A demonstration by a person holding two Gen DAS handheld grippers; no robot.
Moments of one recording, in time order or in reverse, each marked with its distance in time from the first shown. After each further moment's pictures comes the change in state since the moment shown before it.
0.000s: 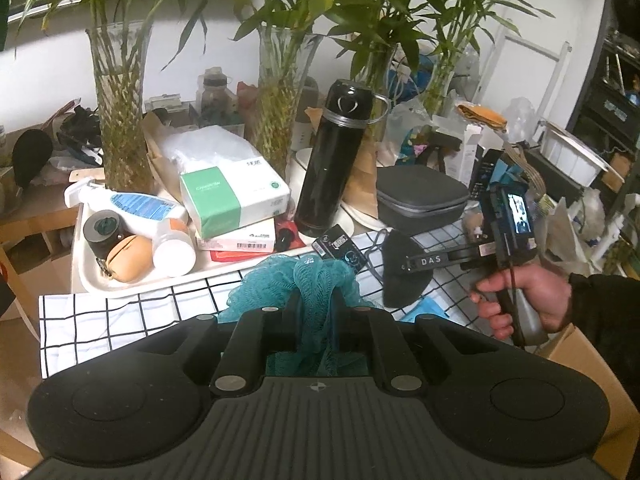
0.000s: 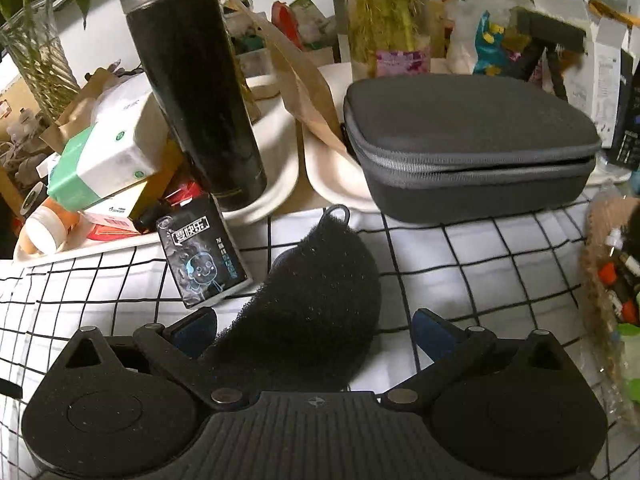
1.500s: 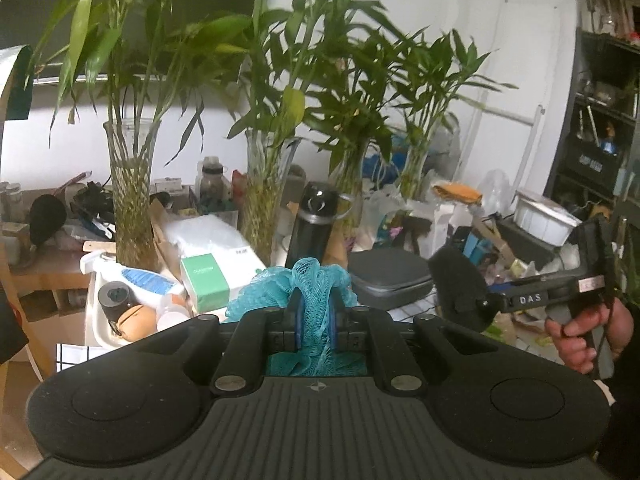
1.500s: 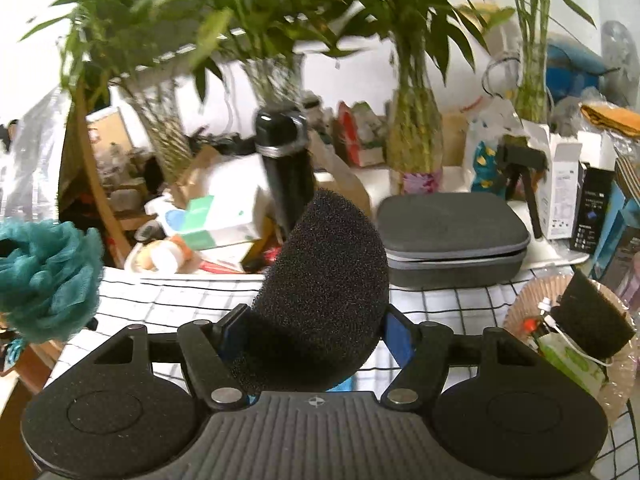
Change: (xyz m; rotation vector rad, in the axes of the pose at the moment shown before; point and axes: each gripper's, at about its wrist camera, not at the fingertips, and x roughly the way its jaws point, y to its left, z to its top) left arm -0.074 -0.040 0.001 0.016 -0.264 -0.005; right arm -0.200 -0.006 -0.028 -0.152 -0.243 0.171
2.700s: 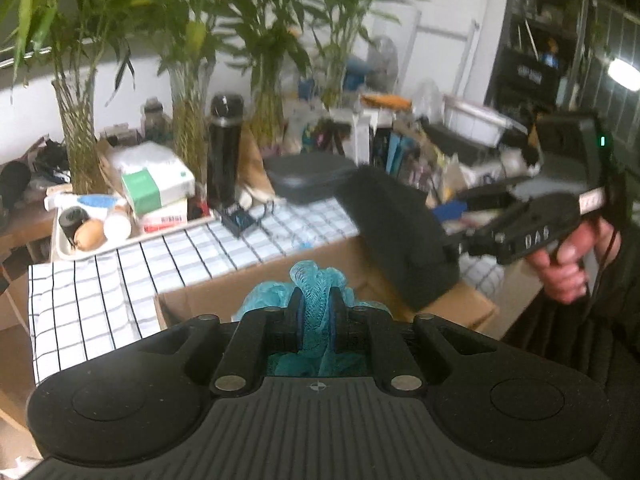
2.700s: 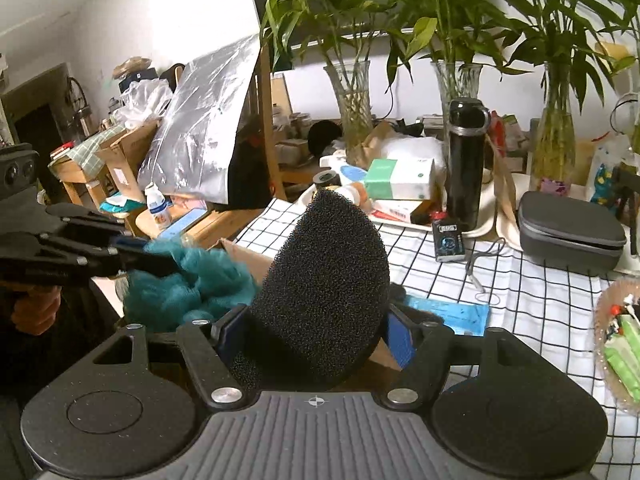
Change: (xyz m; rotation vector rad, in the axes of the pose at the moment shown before) left arm -0.063 -0.088 -0.077 0.126 0.230 -0.090; right arm -0.110 0.069 -0.084 -0.240 0.041 0.348
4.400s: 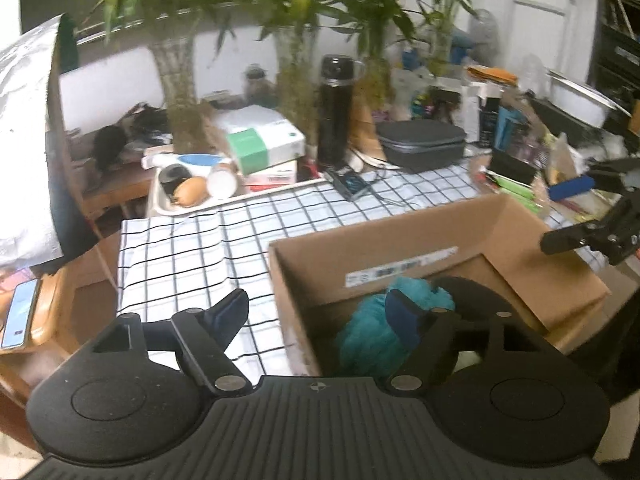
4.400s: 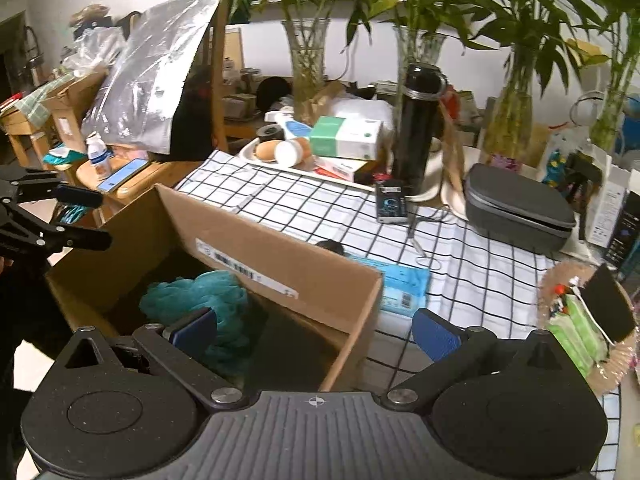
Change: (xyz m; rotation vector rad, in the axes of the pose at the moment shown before) left arm 0.005 0.023 -0.013 -0.097 0.077 0.327; right arm 0.012 -0.009 -0.010 -0.039 0.119 -0.217
